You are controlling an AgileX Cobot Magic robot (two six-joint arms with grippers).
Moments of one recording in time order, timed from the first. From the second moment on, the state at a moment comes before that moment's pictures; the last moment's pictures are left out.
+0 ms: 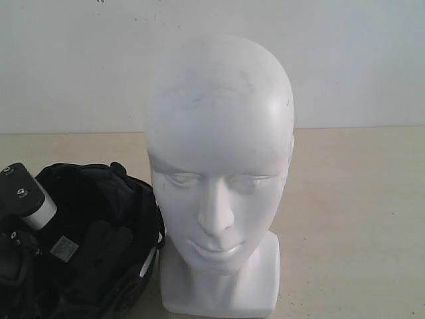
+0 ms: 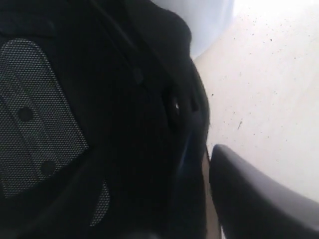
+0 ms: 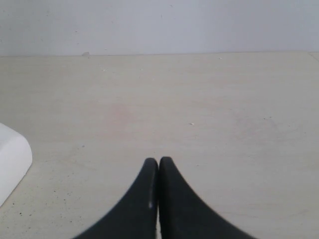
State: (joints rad) left arm -0.27 1.12 -0.53 -0.61 0.58 0.86; right arm 0.06 0.01 0.00 0.00 0.34 0.03
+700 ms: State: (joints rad) left arm -0.27 1.12 -0.53 -0.69 0.66 0.99; right arm 0.06 0.01 0.00 0.00 0.34 0.03
